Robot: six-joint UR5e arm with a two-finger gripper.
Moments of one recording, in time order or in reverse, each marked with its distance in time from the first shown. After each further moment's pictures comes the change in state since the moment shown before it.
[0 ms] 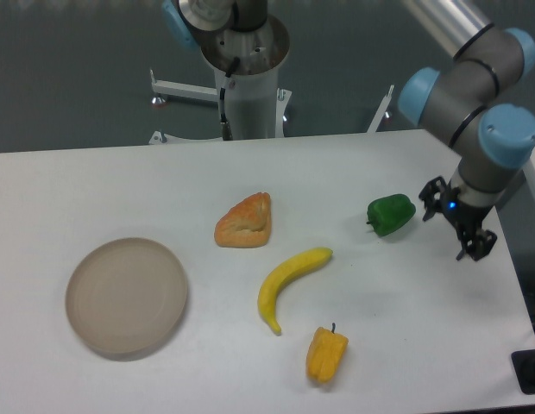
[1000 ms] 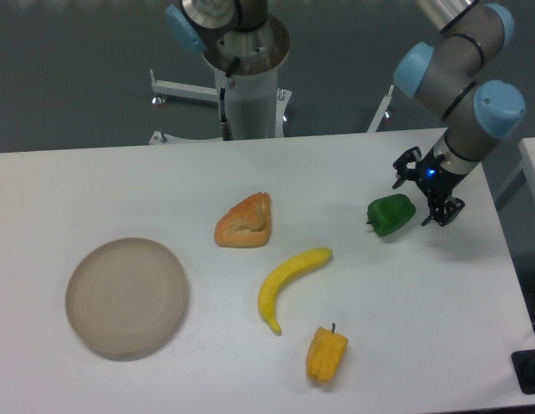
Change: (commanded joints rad) arm 0.006 0.069 -0.170 0.002 -0.092 -0.037
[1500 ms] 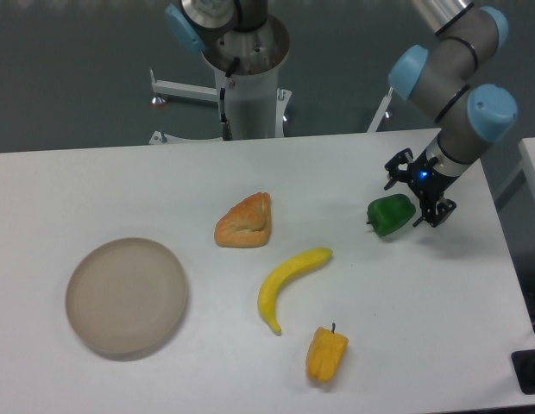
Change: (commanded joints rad) arm -0.005 0.002 -0.041 0.021 0.000 -0.015
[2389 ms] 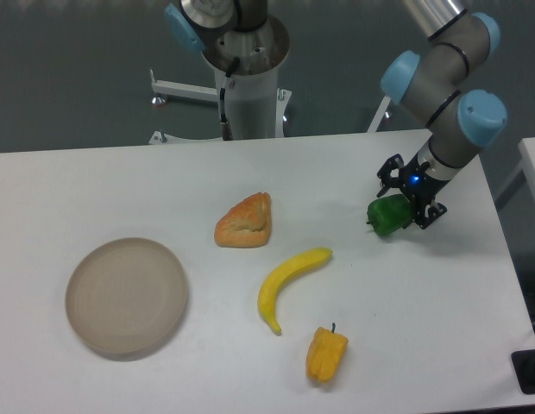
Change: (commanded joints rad) arm -0.008 -0.002 0.000 0.023 -0.017 -0.038
